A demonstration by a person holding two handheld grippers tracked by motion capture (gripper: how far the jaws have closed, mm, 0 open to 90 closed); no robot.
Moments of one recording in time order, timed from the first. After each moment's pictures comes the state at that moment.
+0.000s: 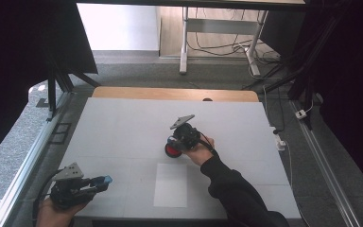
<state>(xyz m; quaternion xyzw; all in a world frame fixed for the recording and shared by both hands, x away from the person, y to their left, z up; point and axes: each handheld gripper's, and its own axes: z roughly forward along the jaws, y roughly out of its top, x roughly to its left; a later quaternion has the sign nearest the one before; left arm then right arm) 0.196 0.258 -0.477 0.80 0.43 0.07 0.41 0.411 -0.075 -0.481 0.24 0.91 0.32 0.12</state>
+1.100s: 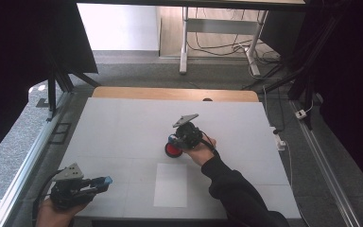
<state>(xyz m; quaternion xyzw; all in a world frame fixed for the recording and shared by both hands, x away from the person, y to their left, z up) 0.195 0.258 -0.478 0.81 0.42 0.07 0.41 0.410 -0.081 -0.474 0.25 0.90 0.34 0.13</state>
